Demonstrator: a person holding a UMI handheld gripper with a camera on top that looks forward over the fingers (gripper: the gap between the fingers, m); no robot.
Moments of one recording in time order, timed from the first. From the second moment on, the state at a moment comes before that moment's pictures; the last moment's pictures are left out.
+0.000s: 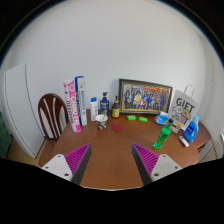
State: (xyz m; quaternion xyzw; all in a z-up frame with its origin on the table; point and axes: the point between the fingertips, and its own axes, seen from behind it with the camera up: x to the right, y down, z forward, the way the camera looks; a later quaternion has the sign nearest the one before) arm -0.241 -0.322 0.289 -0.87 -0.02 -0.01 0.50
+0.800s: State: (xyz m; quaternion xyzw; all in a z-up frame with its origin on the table) arm 0.009 -0.270 0.174 -0.85 0.06 -0.08 0.52
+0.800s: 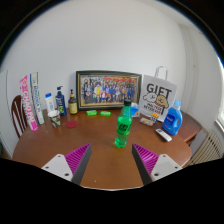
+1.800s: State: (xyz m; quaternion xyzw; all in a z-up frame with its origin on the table) arm 0.099 -0.060 0.072 -0.82 0.01 -0.01 0.57
